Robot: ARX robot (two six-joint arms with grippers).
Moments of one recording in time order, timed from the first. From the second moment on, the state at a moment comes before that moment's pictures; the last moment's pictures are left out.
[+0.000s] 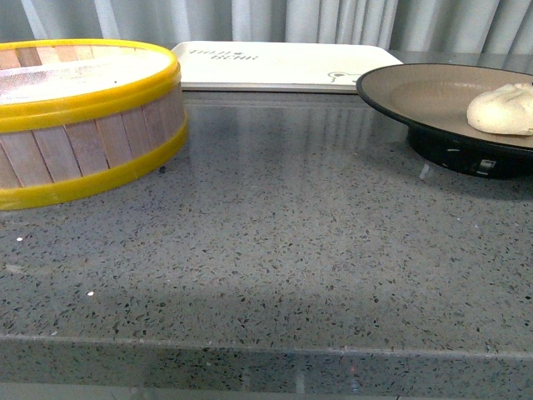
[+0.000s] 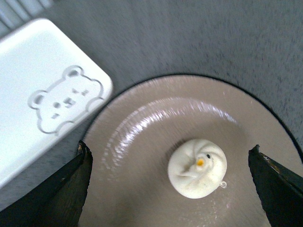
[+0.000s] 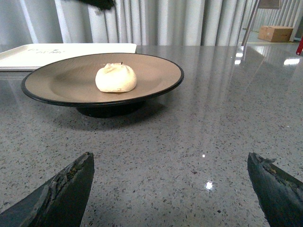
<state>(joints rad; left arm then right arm) -0.78 2.04 2.04 -0.47 -0.16 0.11 0.00 0.00 0.01 0.00 0.00 0.00</state>
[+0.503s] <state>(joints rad) -0.37 1.25 1.21 -0.15 -0.10 0.17 0.00 0.00 0.01 0.00 0.00 0.00</state>
